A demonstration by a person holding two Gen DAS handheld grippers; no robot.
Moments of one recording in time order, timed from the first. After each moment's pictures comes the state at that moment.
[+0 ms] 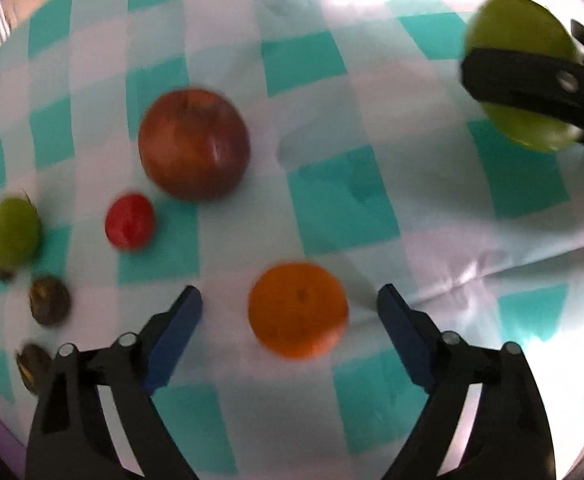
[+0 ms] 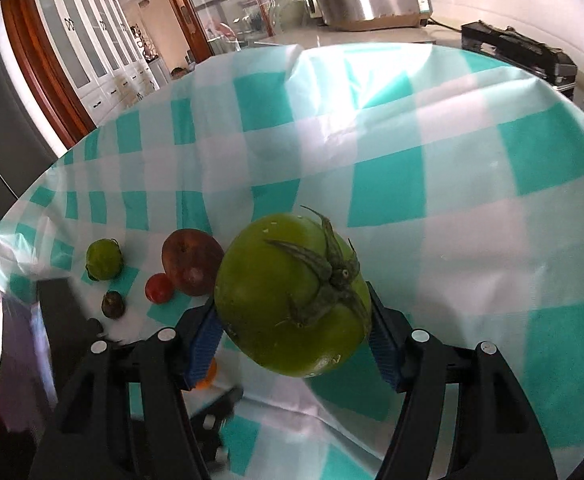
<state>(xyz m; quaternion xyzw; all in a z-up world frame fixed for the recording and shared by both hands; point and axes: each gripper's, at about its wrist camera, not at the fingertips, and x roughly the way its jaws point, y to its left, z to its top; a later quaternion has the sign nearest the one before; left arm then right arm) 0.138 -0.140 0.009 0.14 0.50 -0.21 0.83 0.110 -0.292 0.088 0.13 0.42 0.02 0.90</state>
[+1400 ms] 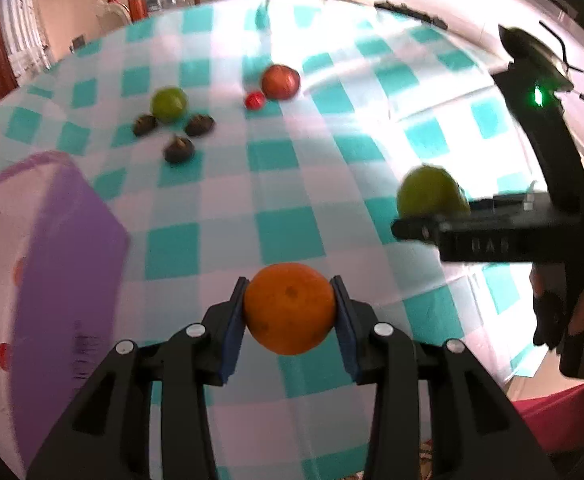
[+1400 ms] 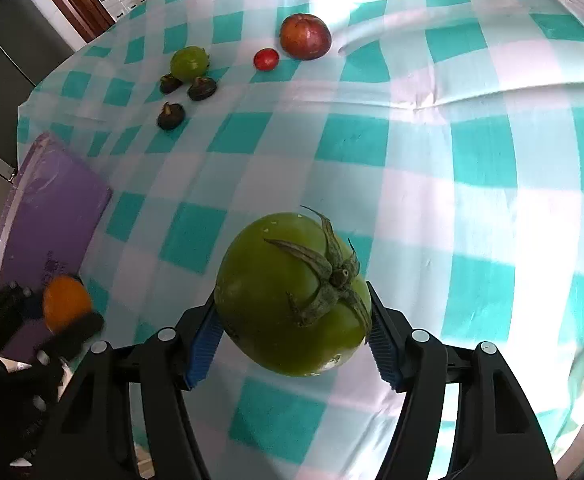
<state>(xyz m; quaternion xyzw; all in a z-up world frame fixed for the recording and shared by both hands) -0.099 0.033 0.090 0.10 0.46 -0.21 0.86 -0.074 -0.152 0.059 0.12 0.56 0.06 0.82</state>
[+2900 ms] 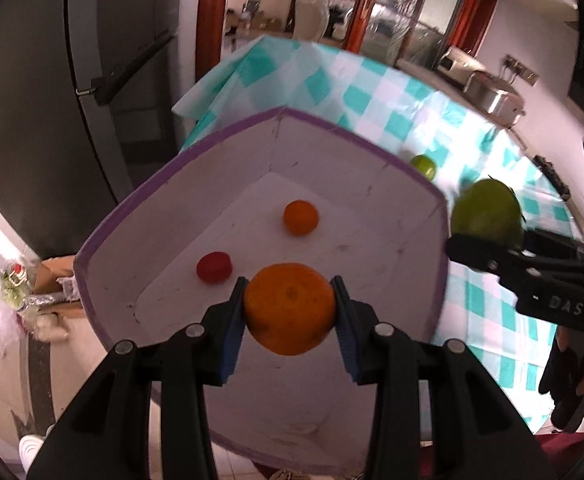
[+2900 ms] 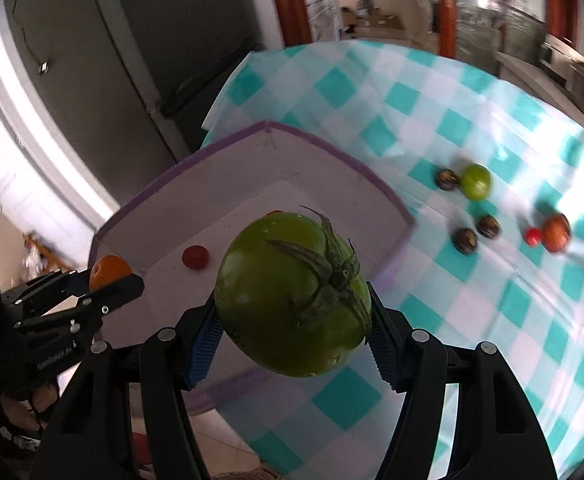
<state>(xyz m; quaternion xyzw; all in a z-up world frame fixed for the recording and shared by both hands) -0.118 0.327 0.153 -0.10 0.45 0.01 0.89 -0.032 0.149 0.182 -0.06 0.48 0.27 0.83</state>
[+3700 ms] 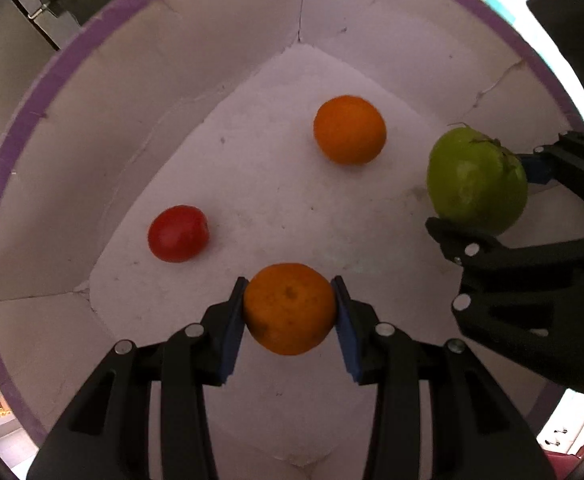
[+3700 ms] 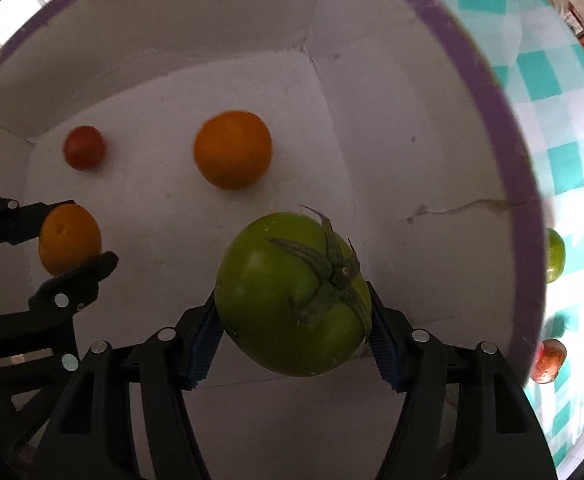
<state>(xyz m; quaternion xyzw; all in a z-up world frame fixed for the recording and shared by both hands) -0.006 0.314 0.047 -0.09 0.65 0.08 0.75 0.062 0.229 0.057 -0.31 0.60 0.30 0.67</state>
